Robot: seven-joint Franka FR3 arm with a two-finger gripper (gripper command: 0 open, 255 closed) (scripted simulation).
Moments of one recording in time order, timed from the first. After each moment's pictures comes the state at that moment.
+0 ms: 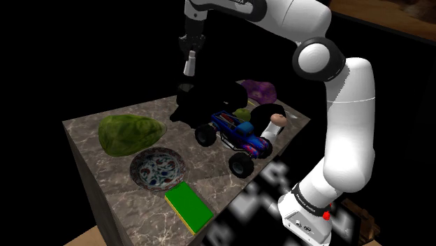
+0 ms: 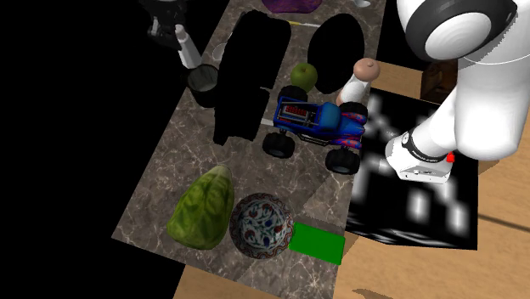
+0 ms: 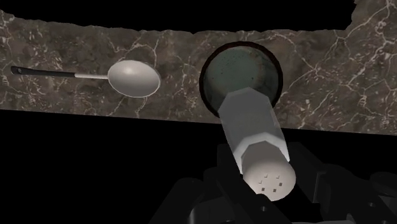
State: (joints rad) arm -0.04 0.61 0.26 -0.98 -0.27 1.61 0.11
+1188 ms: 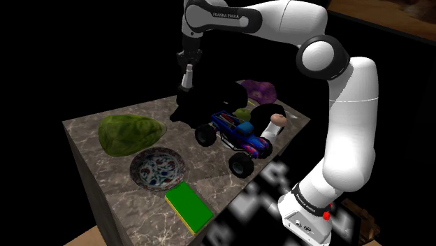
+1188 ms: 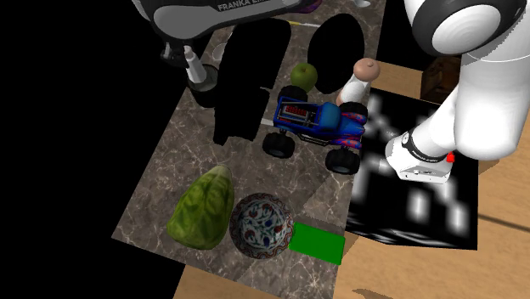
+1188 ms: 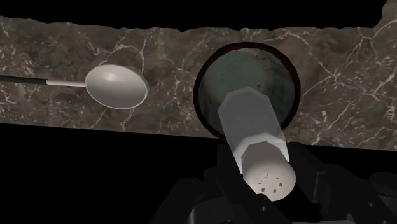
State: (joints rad) arm -0.06 0.58 0.26 -1.20 -0.27 1.79 0.14
